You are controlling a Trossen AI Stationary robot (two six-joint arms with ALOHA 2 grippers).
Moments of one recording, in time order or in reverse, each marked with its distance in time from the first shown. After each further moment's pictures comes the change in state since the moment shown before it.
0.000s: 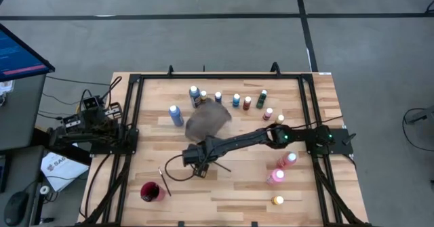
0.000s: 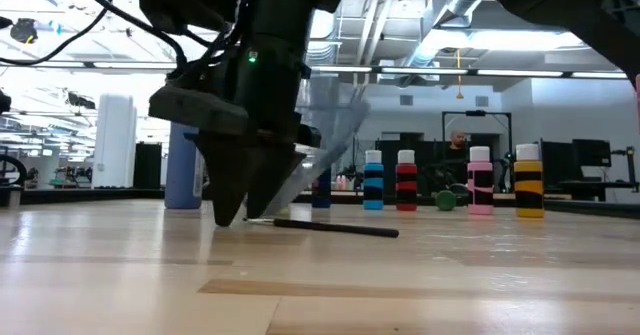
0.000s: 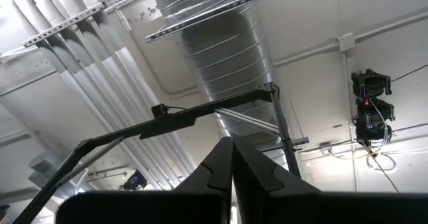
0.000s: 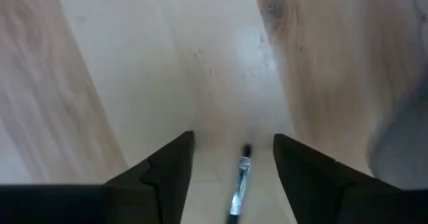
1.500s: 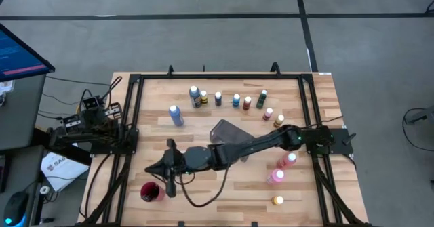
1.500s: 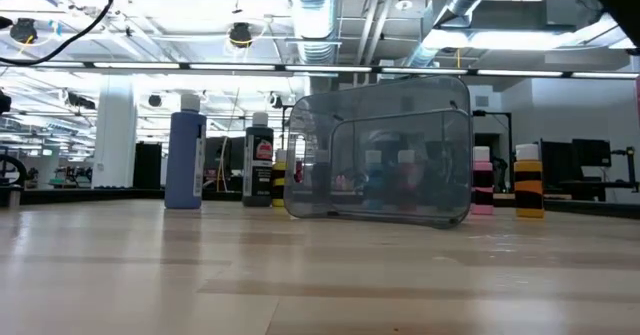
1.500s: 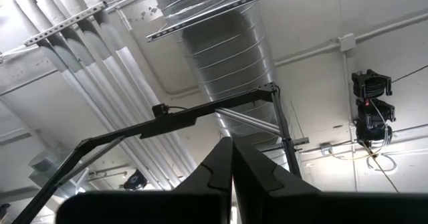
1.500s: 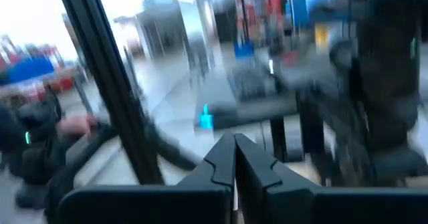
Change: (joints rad) left arm -0.001 0.000 0.000 -0.004 0.000 0.000; right arm 0.100 -0.174 -0.018 1.286 0.001 -0.275
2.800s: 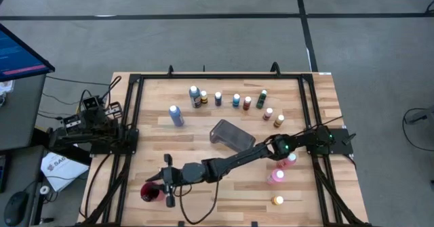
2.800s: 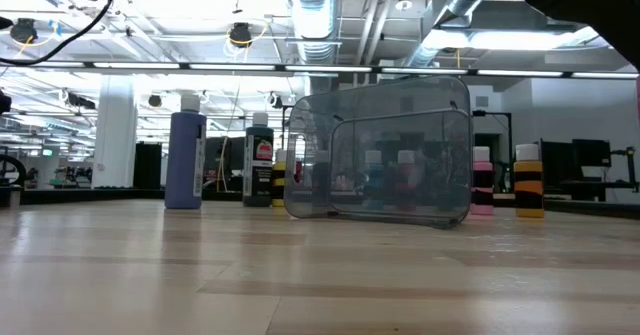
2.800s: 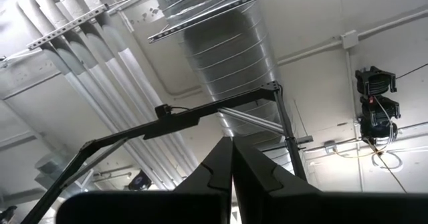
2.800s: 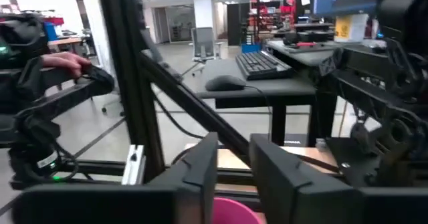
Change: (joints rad) left arm 0.021 0.000 0.000 0.000 0.001 0.000; right arm 0.031 0.214 0.003 0.196 -0.007 -0.145
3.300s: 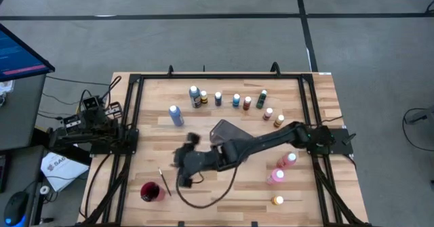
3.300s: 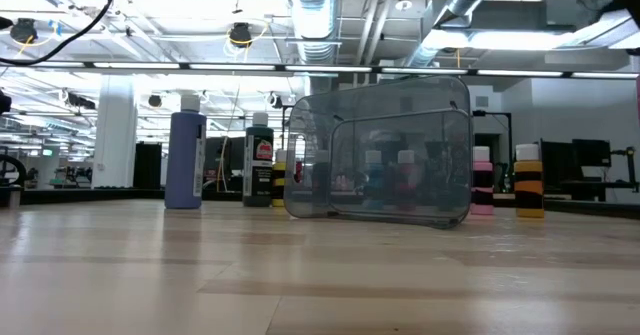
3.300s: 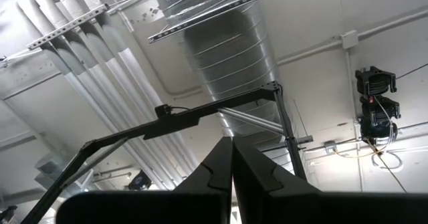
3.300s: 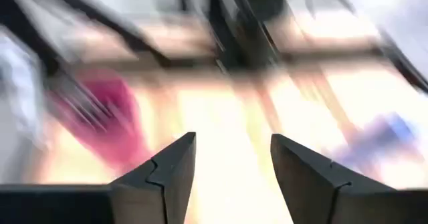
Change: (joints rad) left arm 0.000 0.000 0.000 0.000 0.000 0.000; right arm -0.012 -0.352 0.001 -1.031 0.292 0.158
